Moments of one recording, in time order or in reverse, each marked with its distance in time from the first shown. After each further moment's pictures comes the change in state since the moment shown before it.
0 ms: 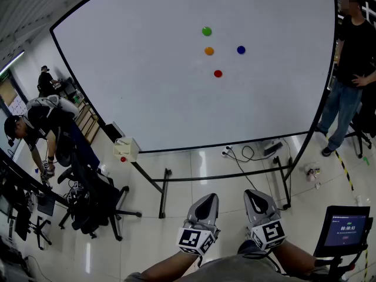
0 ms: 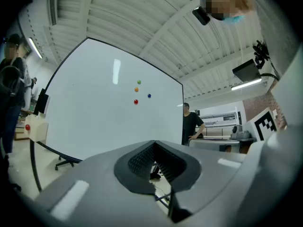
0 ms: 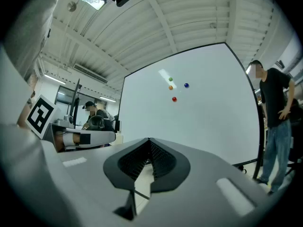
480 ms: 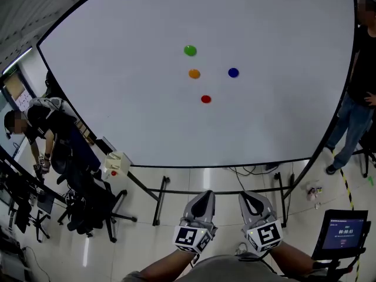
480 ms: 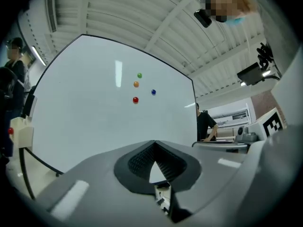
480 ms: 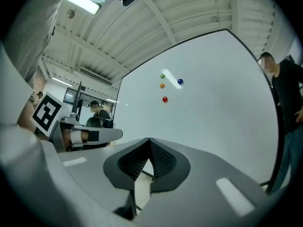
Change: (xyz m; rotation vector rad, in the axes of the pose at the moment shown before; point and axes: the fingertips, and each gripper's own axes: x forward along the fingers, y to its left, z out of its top) left arm 0.147 0.007 0.016 0.024 -0.046 0.083; right arm 0.072 -0.120 0.015 -0.023 -0.018 0.088
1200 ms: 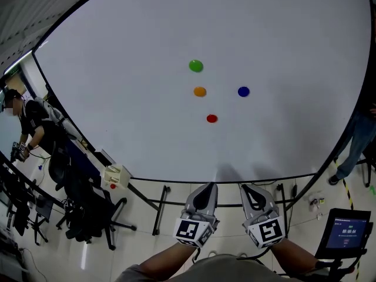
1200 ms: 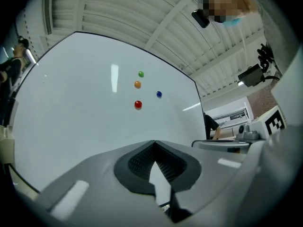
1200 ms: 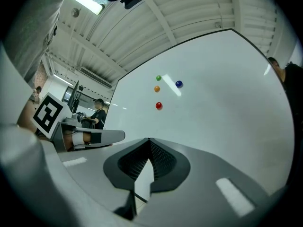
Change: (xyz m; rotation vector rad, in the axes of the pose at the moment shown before) left arm 0.082 0.047 0.024 0.057 -0.078 -0.041; right arm 0.080 -0.043 0.025 -0.071 -0.089 -0.012
